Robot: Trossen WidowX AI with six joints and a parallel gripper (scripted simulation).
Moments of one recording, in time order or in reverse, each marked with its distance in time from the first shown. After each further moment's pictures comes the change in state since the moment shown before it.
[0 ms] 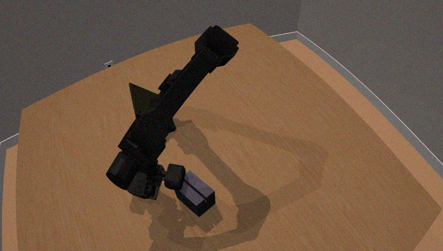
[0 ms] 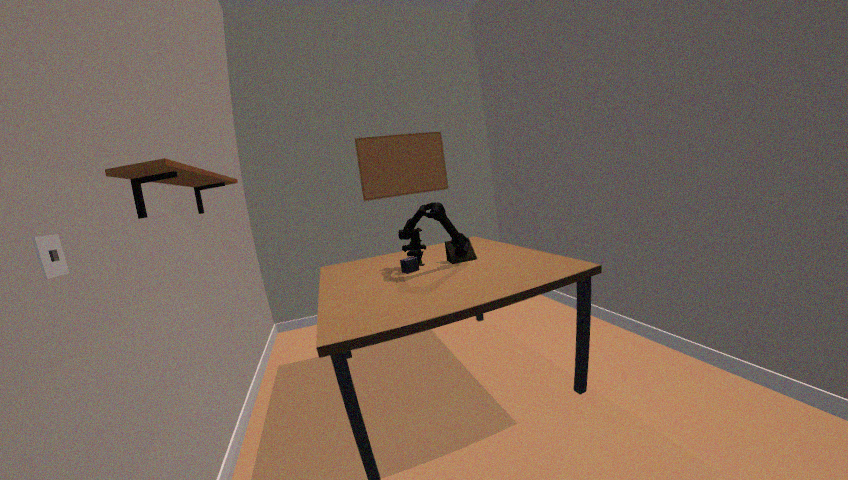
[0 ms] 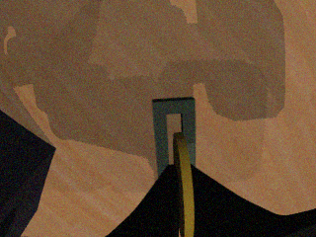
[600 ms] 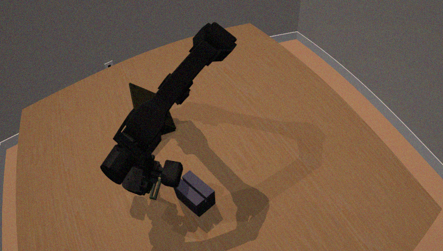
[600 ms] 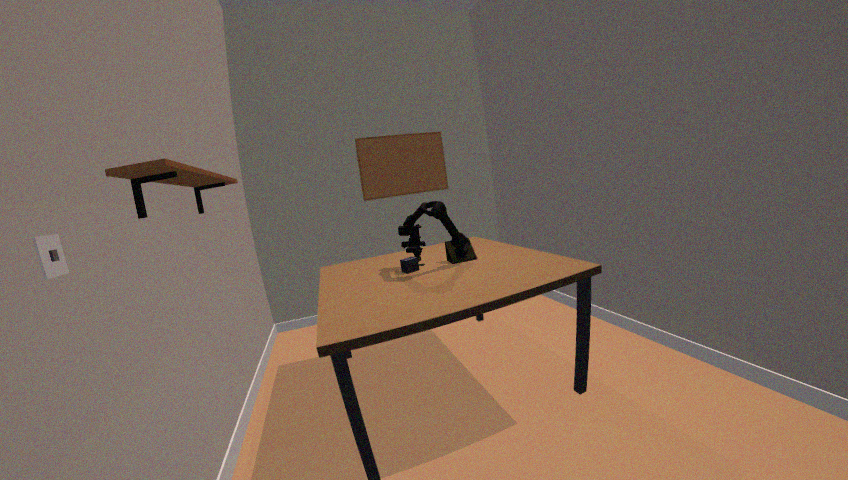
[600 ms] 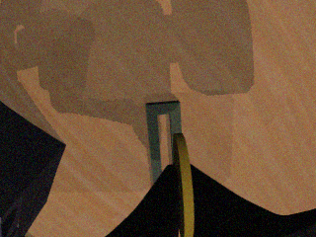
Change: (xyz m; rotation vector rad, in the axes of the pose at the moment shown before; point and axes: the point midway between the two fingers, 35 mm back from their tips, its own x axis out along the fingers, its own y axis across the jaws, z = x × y) arm -0.021 -0.004 0.005 0.011 -0.024 -0.007
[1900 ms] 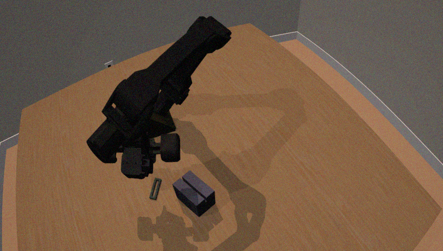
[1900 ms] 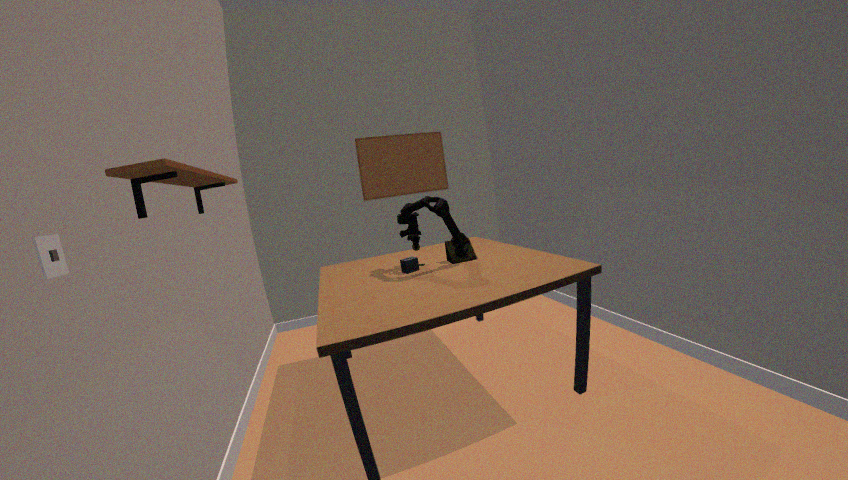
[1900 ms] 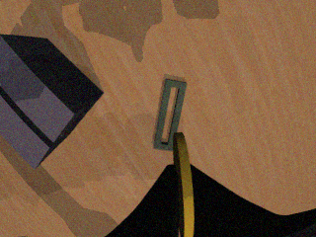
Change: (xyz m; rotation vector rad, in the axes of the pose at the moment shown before) arm -0.073 0.005 -0.002 -0.250 0.020 0.013
